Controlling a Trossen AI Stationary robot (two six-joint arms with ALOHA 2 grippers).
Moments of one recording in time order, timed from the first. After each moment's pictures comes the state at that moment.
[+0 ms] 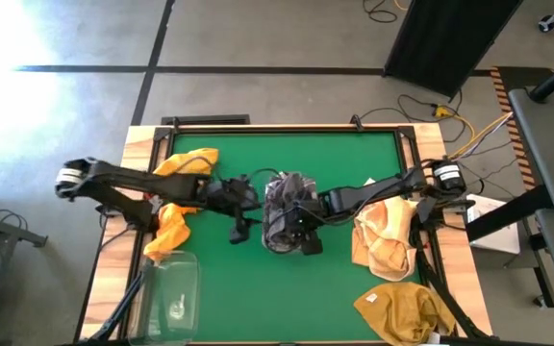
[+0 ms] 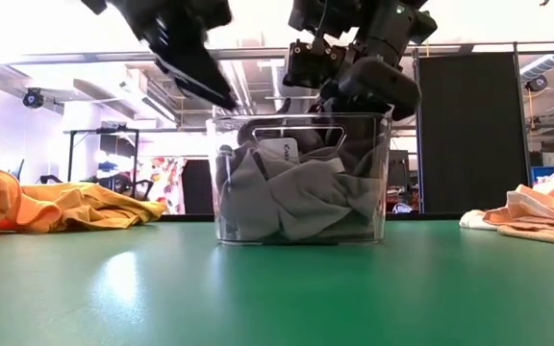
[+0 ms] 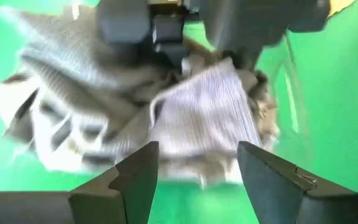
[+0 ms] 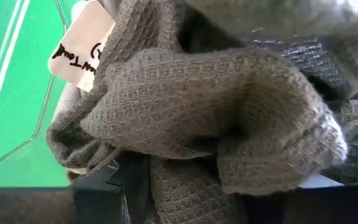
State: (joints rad) left arm -0.06 1.37 0.98 -0.40 -0.04 -0.08; right arm 0.08 1.83 1.24 -0.49 0.01 -0.10
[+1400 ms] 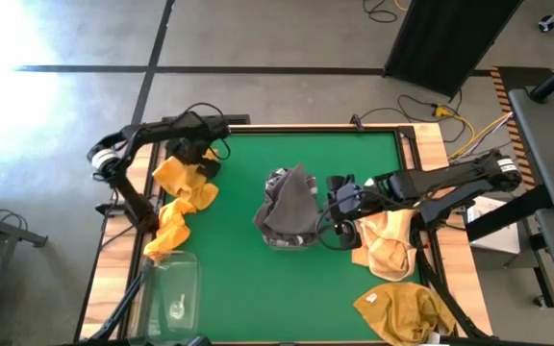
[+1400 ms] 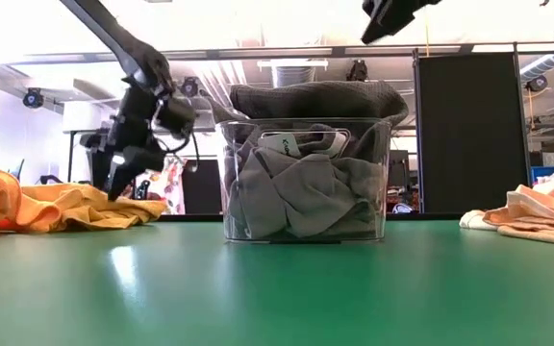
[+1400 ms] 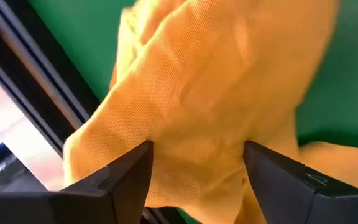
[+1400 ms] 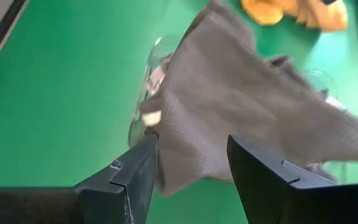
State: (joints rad) left arm 0.79 1.69 1.08 -1.17 -0.25 -0.31; right arm 0.18 1.35 1.23 -0.73 0.08 -0.06
